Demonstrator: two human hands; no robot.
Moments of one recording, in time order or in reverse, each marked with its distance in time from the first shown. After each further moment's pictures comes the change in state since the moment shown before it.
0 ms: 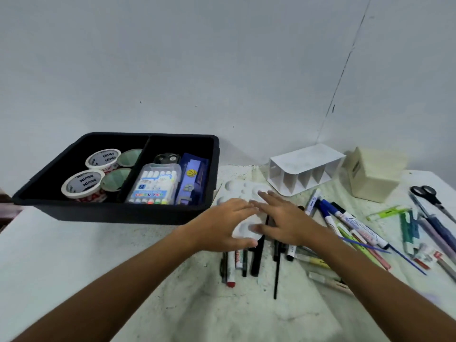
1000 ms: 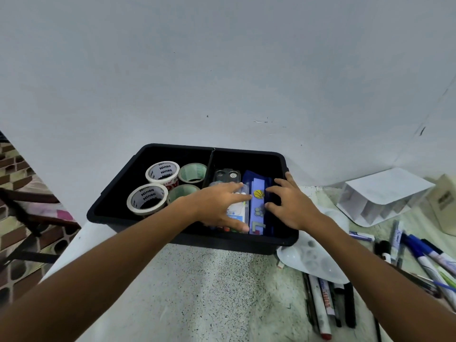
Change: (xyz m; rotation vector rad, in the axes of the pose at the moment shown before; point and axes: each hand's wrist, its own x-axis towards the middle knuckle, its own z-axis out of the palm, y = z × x) left_hand -0.062 -0.155 -0.107 0.143 -0.276 -0.261; right_hand 0.152 -0.118 -0.011 0.131 0.201 0.171
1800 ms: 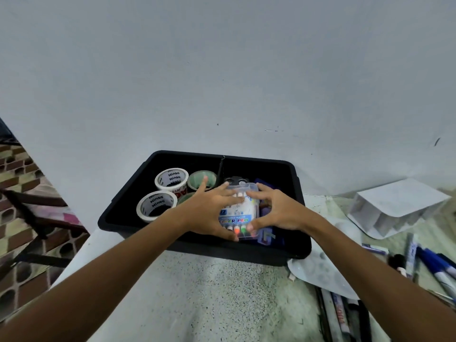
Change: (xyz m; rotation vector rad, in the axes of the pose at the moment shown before) left_hand -0.023 -0.030 0.000 0.008 0.113 -0.055; right_hand 0.022 -0.036 -0.001 0.547 -0.347 -0.169
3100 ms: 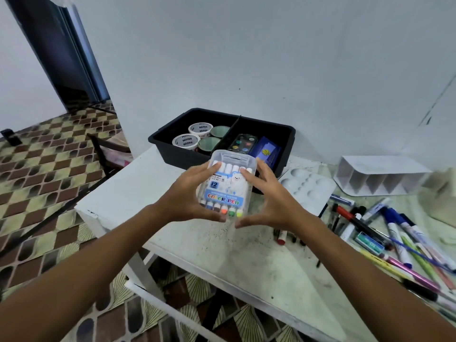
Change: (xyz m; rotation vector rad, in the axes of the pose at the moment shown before) left_hand -0.164 0.173 0.055 -0.359 0.576 -0.245; right_hand -0.188 -0.012 0.053 -0.300 0.036 -0.414
